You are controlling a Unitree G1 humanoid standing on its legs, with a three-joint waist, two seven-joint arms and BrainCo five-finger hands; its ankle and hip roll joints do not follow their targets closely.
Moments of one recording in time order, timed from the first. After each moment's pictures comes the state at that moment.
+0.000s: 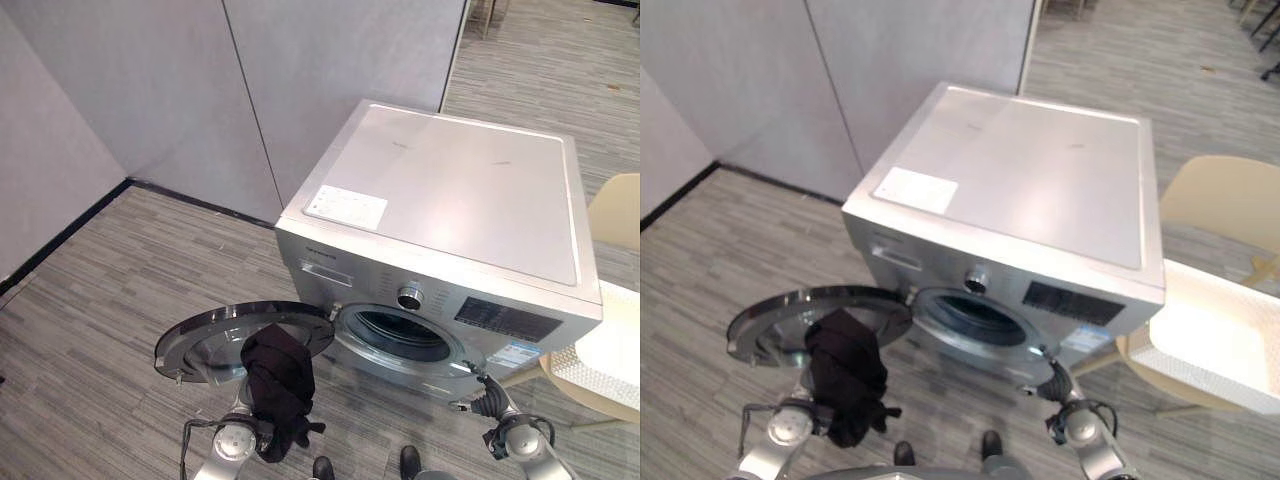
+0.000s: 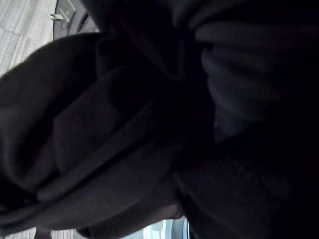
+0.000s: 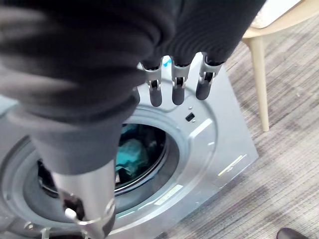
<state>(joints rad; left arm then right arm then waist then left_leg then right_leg) 0.12 0.35 -0.27 0.52 0.01 -0.10 0.12 0.08 -0.37 0.23 0.60 -0.20 -0.06 -0.13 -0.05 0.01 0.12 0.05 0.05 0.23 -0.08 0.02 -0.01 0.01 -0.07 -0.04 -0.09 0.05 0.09</state>
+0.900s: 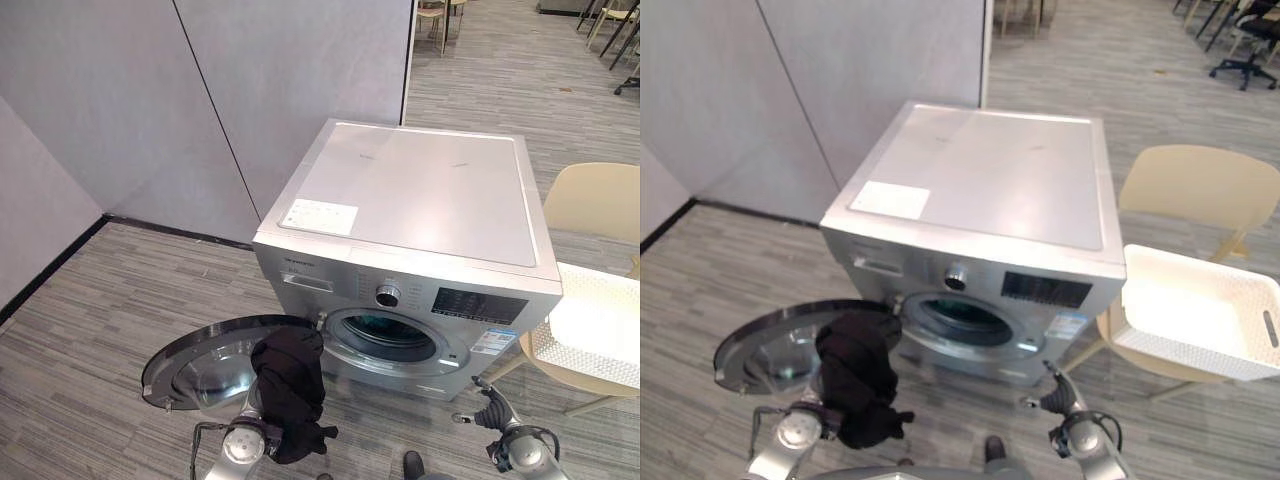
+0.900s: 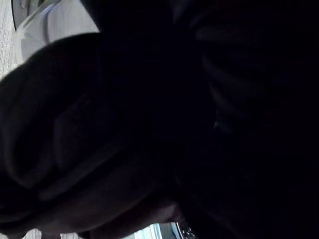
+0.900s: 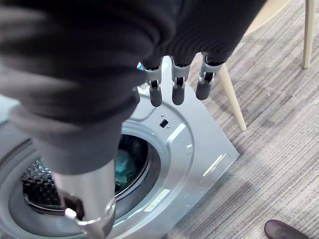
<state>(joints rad) 0.12 0.32 -0.30 0.53 0.02 -0.10 0.11 0.12 -0.37 0.23 0.61 -0.20 -0.05 -0.13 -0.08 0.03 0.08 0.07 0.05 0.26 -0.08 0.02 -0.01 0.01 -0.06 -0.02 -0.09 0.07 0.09</state>
